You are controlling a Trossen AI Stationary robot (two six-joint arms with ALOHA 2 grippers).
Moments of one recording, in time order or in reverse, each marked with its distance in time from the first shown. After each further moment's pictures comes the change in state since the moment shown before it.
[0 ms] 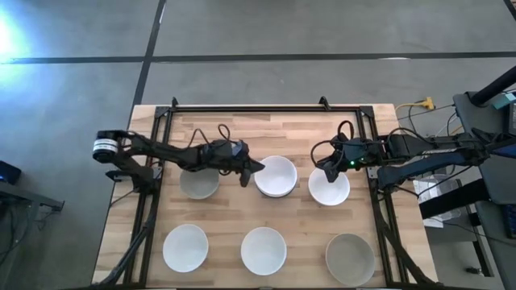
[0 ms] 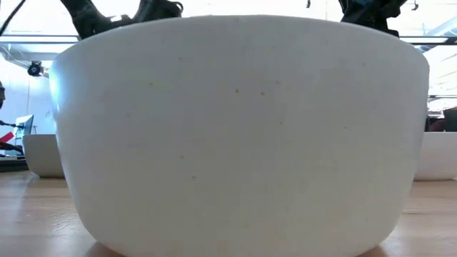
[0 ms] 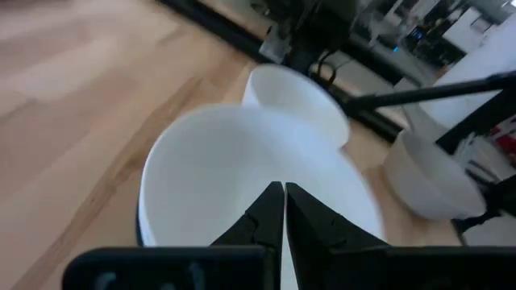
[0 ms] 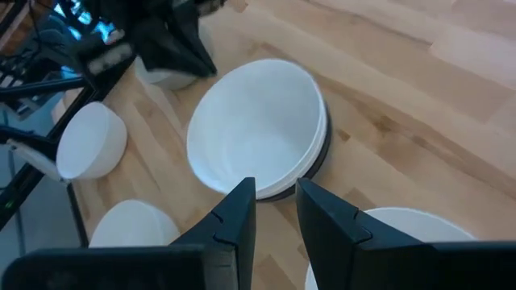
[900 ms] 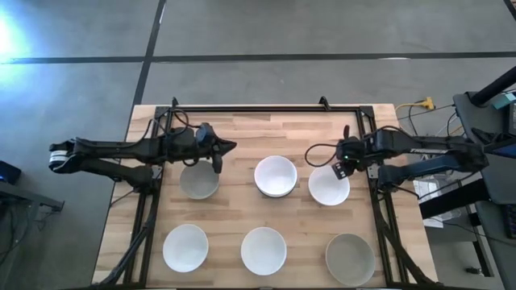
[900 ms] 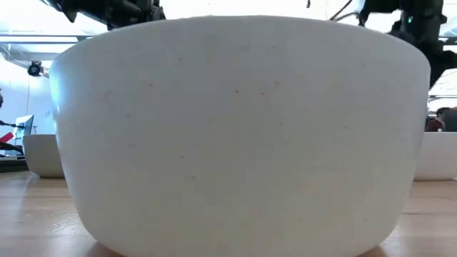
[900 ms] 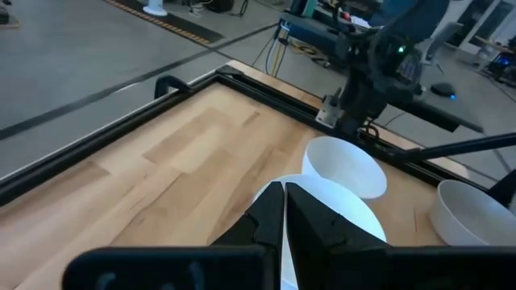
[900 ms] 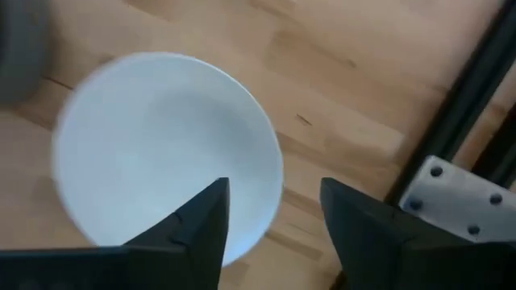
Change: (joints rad) left arm 0.005 -0.542 -0.002 -0.496 -0.276 0.126; right arm -0.197 0.079 -0.041 -0.589 -0.105 0.121
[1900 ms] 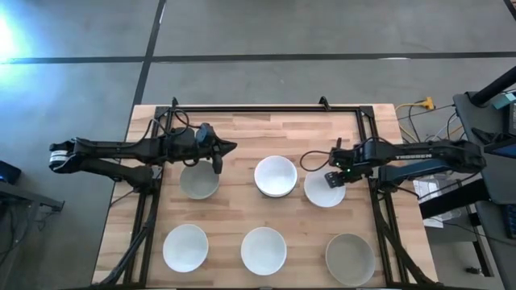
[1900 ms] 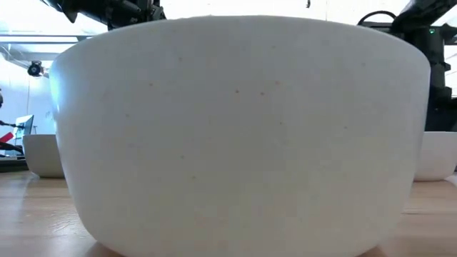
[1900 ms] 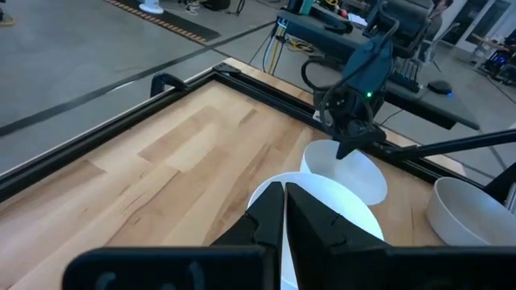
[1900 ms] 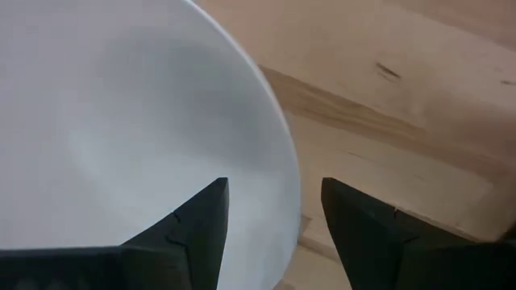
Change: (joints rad) left arm 0.000 0.003 0.000 0.002 0.010 -0.001; right arm -0.053 0.046 -0.321 0.386 -0.223 0.049
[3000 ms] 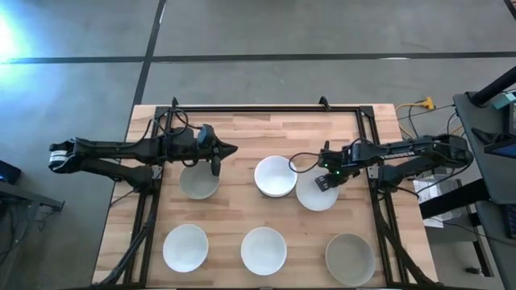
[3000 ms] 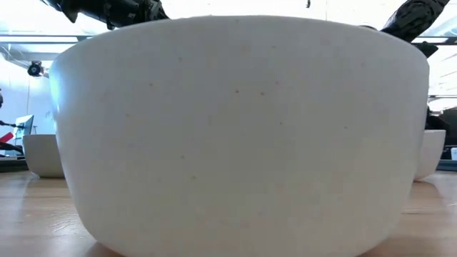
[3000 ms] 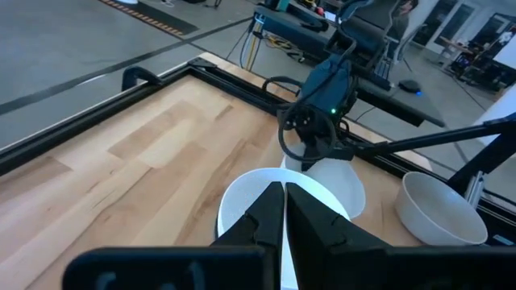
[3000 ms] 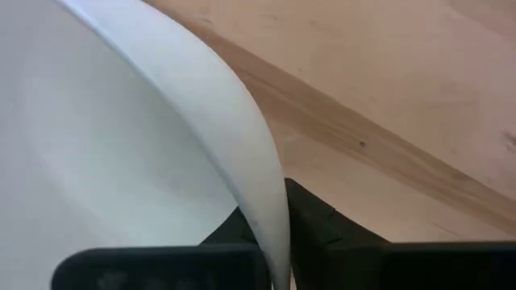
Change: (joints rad) left arm -0.002 -0.006 0.000 0.007 0.075 -0.027; right arm 0.001 0.198 0.000 0.230 -0.047 -0.122
